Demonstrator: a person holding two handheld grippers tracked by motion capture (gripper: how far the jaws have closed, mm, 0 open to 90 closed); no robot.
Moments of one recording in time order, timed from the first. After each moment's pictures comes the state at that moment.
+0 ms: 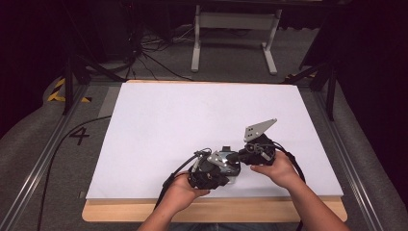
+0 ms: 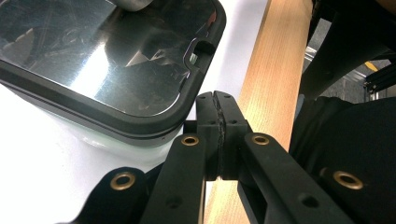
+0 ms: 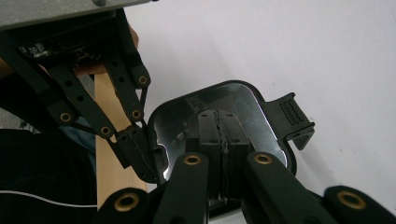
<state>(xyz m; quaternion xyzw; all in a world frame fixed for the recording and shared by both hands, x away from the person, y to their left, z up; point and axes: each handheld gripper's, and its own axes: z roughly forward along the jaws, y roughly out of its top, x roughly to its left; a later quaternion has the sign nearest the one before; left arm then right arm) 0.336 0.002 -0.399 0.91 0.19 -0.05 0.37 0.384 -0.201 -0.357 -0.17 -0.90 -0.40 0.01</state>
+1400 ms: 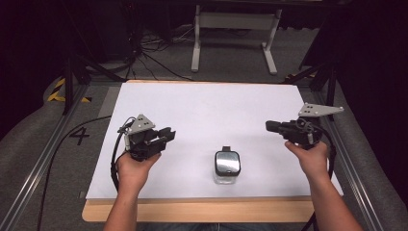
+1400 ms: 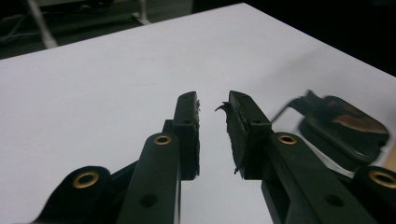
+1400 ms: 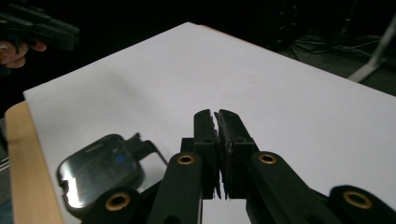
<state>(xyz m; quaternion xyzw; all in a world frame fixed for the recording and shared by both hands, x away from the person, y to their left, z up) 0.368 0.155 -0.343 0.76 0.39 0.16 0.49 0.391 -0.310 -0.306 -0.32 -0.79 -0.50 -0.15</state>
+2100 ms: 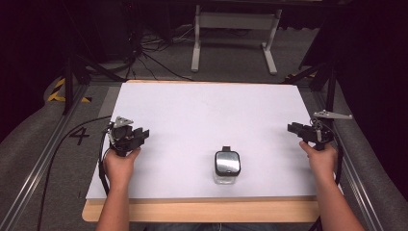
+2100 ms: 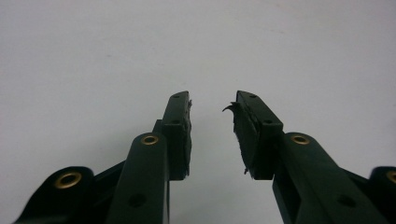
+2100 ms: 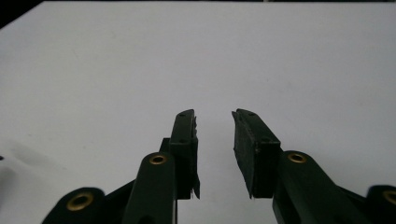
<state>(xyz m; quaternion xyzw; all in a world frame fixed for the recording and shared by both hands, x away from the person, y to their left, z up) 0.419 0.216 -0.417 0.72 0.52 0.18 0.42 0.433 -0.393 -0.385 -0.51 -0.72 -0.43 -0.19</state>
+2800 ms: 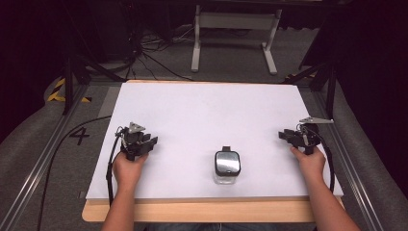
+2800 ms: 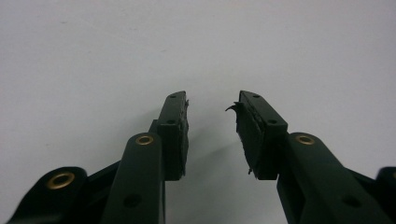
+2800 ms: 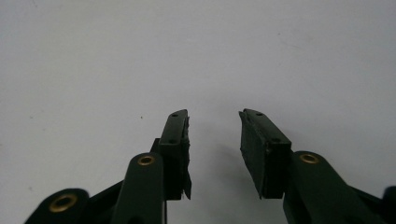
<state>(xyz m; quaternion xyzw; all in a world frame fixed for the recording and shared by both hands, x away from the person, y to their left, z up) 0.427 0.193 -0.448 0.76 0.49 0.17 0.39 0.450 -0.385 -0.431 -0.51 -0.75 -0.39 -0.18</state>
